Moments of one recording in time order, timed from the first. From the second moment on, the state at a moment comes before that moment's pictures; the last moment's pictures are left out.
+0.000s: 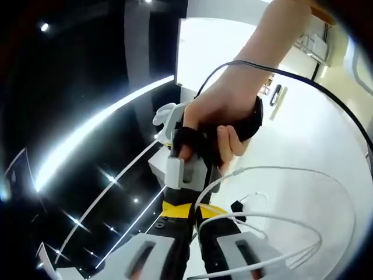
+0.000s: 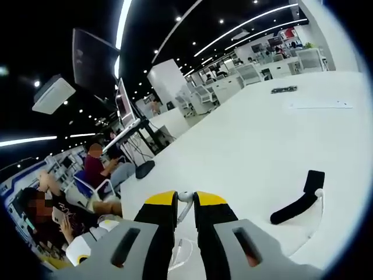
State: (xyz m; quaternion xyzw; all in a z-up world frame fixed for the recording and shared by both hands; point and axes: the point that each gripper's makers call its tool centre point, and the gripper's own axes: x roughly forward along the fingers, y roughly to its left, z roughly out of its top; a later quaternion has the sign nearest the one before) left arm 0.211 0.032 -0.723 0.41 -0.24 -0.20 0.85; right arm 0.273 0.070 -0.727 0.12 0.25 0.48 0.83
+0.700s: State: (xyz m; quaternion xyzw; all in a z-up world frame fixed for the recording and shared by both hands) left arm 0.212 0.028 -0.727 0.43 -0.24 -0.21 0.85; right arm 0.286 0.056 -0.721 0.09 0.20 0.46 0.86
